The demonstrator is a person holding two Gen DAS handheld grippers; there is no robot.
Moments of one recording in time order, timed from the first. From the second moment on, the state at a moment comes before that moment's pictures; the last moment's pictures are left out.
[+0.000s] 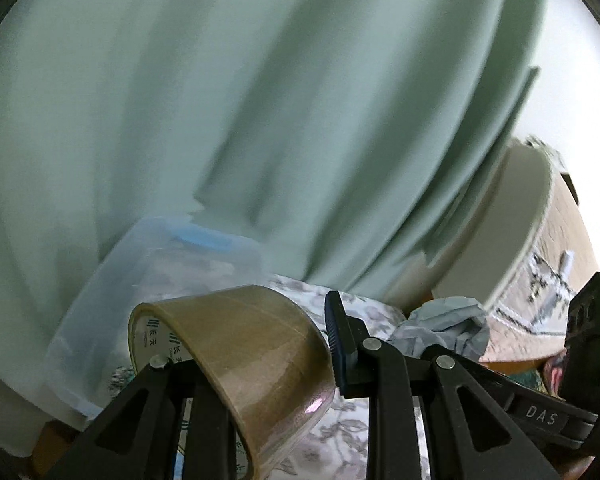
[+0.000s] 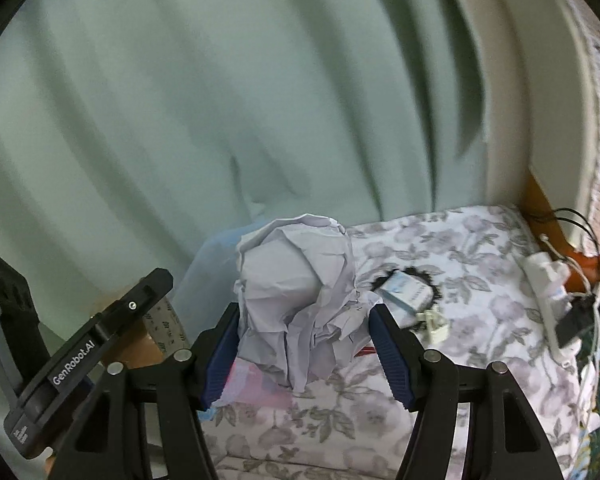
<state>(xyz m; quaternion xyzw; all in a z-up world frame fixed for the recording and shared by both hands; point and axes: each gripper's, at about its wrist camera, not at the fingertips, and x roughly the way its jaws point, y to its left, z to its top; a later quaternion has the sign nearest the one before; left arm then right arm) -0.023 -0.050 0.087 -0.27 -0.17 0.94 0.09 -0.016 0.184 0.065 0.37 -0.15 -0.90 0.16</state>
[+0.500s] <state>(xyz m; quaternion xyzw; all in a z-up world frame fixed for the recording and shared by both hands) -0.030 -0.111 0.057 -0.29 -0.22 0.93 0.03 -0.039 0.111 0.054 0.40 -0.09 -0.89 0.22</state>
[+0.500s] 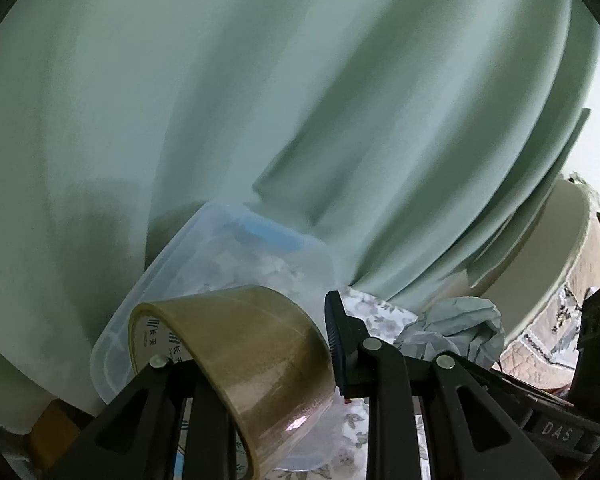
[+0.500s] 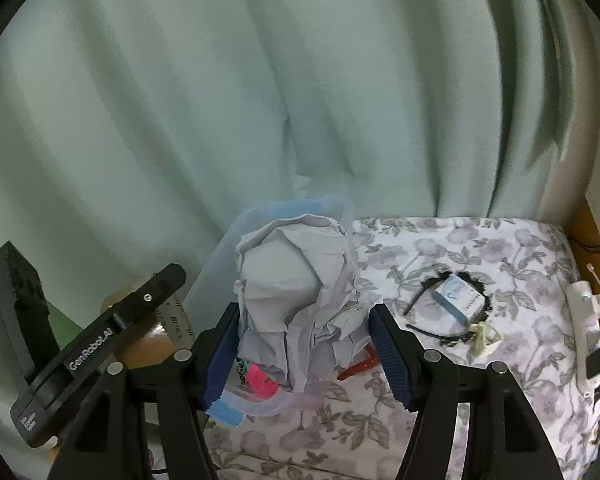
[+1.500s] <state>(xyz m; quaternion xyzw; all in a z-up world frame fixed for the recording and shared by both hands) -0.053 -0.136 0.026 -0.34 -0.23 0.91 -0.01 -0.065 0.059 0.021 0.45 -0.04 -0.86 0.25</state>
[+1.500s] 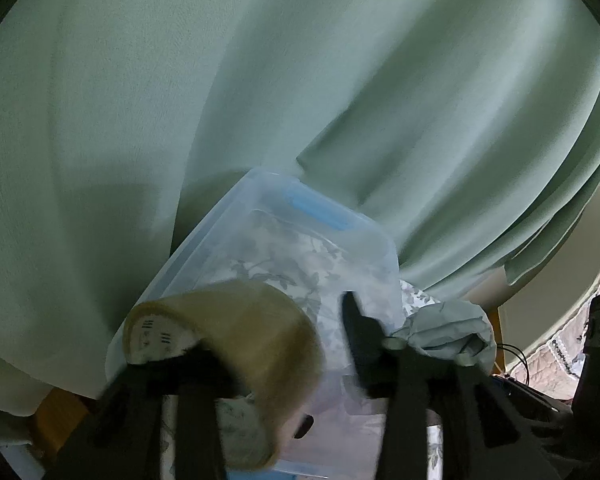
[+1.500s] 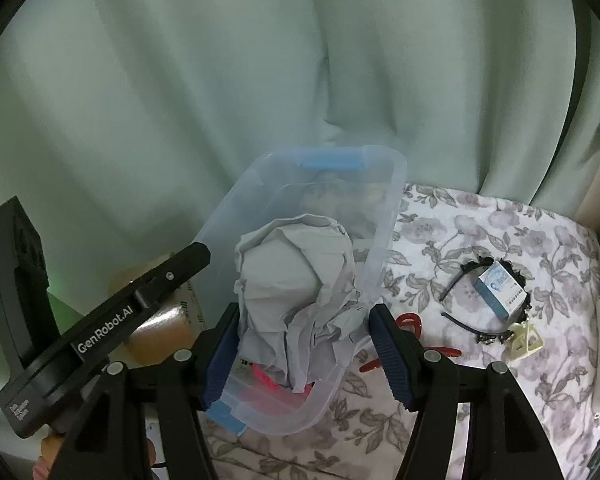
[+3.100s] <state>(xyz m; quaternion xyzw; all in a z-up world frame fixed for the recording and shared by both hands) -0.022 -0.132 0.064 -0.31 -0.21 0.92 -0.03 -0.039 0.077 0.047 0.41 -0.05 -0.87 0.27</state>
